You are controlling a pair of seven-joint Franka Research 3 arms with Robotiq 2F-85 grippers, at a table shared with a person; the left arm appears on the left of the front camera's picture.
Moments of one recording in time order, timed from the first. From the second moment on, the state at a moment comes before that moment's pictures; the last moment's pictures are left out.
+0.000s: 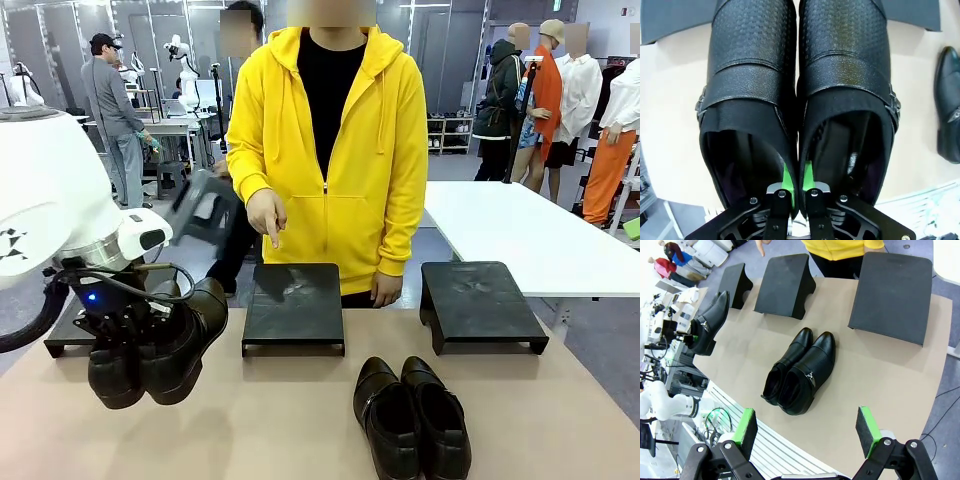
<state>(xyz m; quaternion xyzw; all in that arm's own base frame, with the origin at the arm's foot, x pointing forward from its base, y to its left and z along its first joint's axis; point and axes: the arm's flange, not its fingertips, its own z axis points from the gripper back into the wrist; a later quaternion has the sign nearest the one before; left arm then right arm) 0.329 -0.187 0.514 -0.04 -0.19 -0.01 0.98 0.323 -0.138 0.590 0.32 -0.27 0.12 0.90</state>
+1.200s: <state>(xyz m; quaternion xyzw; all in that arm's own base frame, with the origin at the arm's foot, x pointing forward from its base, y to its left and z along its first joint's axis) 0.518 -0.365 0.466 0.00 -0.25 -0.05 0.97 0.322 -0.138 0.590 0.32 -0.27 0.12 0.90</state>
